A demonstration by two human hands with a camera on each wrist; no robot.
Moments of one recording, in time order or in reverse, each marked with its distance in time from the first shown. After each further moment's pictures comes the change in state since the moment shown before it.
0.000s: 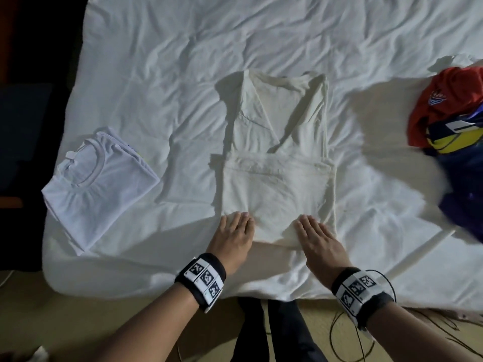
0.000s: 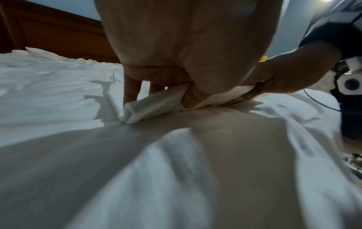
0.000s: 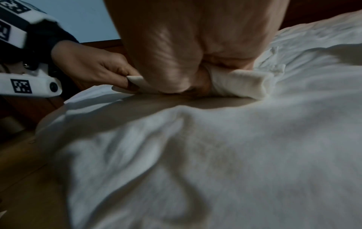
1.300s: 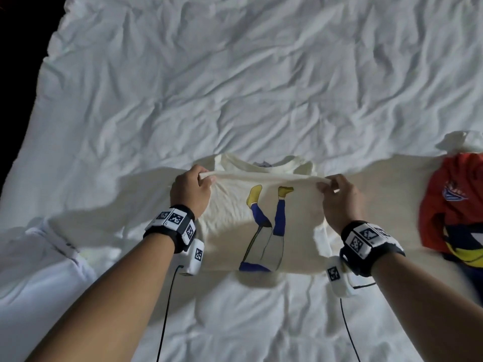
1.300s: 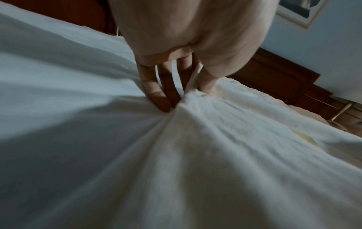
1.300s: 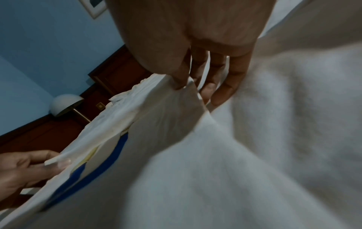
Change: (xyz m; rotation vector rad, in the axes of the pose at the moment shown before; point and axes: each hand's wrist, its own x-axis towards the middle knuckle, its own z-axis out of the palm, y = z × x) left_hand 0.272 -0.168 -0.162 -0.753 0.678 -0.488; right_hand 0.294 0.197 -0.076 0.648 0.277 0.771
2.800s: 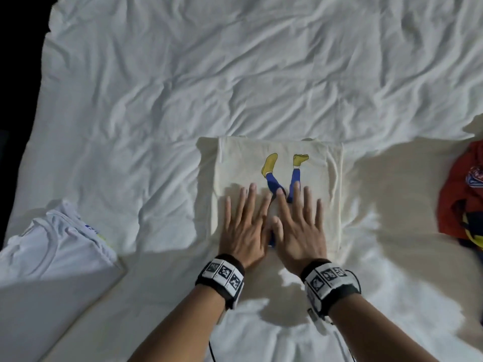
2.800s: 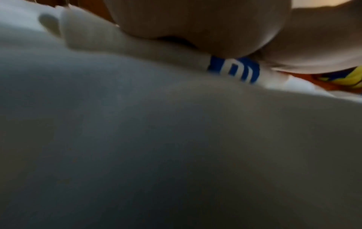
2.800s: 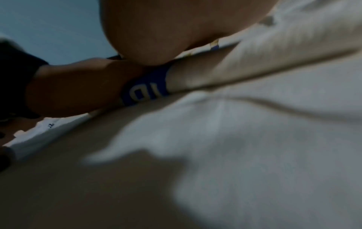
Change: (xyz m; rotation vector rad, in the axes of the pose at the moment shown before) left_hand -0.130 -0.005 0.072 0.451 -0.167 0.478; right_hand -0.120 -0.004 0.079 -0.552 -0.255 -0.415
